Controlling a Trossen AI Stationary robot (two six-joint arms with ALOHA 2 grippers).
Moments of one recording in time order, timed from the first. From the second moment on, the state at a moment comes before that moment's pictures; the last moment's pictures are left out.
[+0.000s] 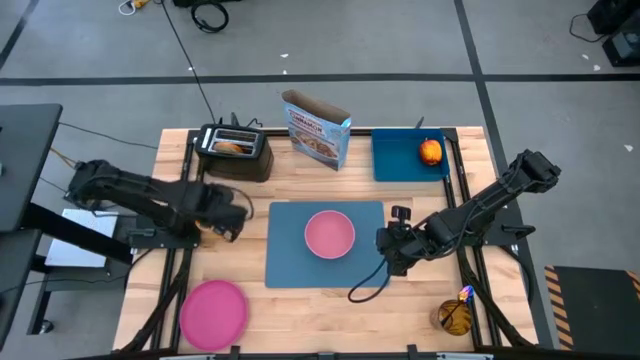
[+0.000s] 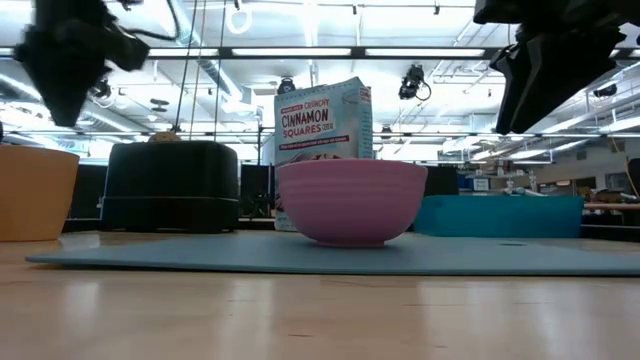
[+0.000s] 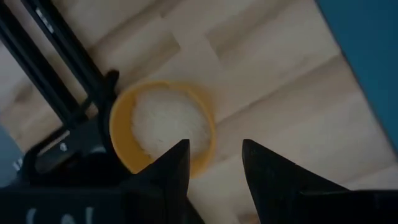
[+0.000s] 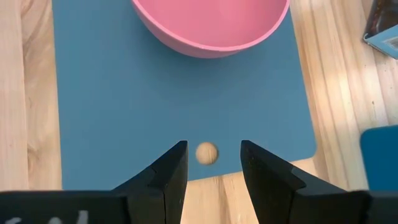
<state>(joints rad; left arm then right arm) -0.21 1.17 0.97 -1.42 -0.17 -1.20 0.49 1.40 0.97 -0.83 0.45 0.52</state>
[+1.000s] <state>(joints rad) -0.34 1.18 0.77 -1.25 -0.16 -1.21 0.49 1.40 0.97 -0.73 0.37 0.39</state>
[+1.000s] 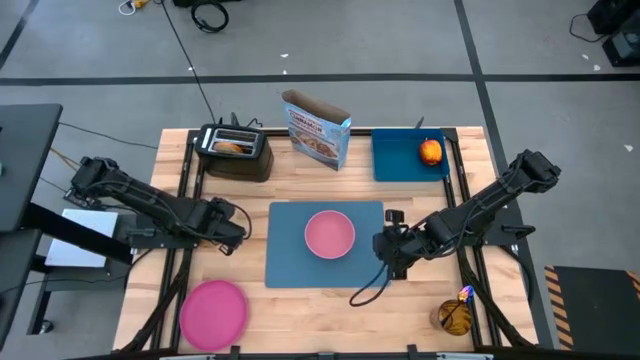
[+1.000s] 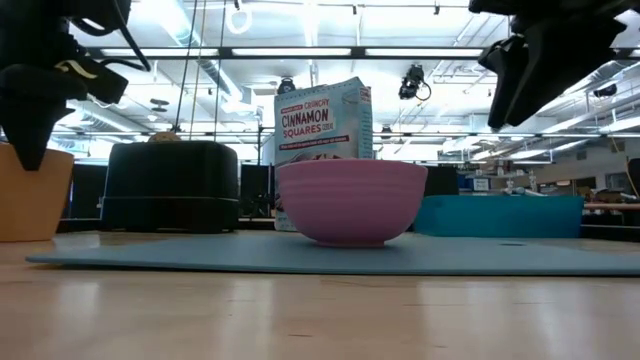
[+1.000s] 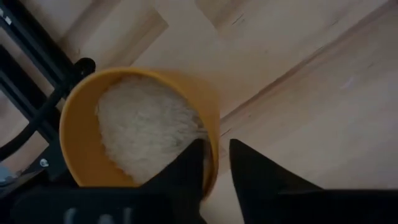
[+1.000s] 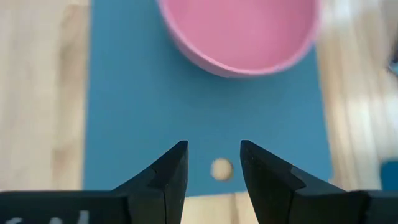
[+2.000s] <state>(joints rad) -0.38 1.18 1.07 -1.31 -0.25 -0.79 0.24 1.69 1.06 0.21 0.30 -0.03</state>
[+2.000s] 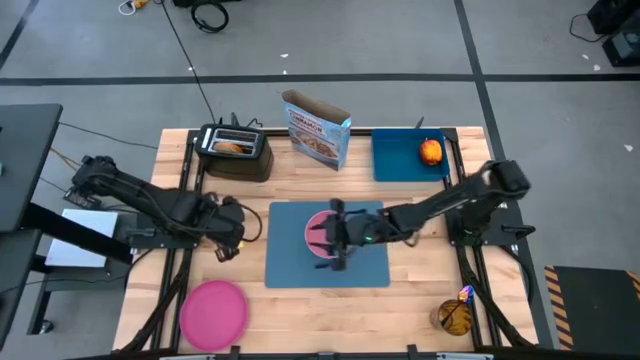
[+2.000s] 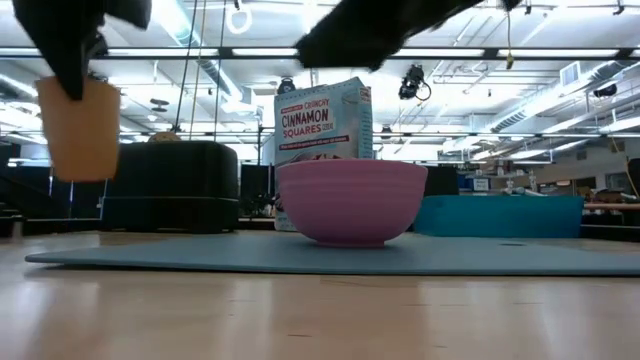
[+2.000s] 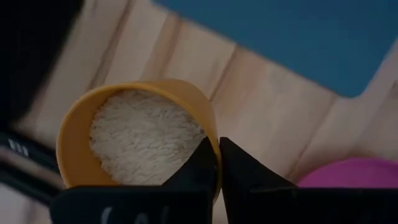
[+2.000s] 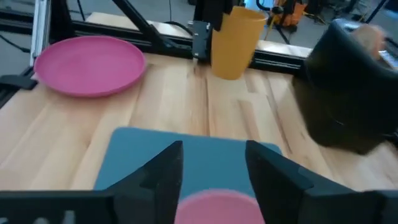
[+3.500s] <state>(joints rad) -0.45 1.28 1.11 -1.04 -0.29 -0.47 0.04 2.37 1.73 0.35 -0.11 0.00</state>
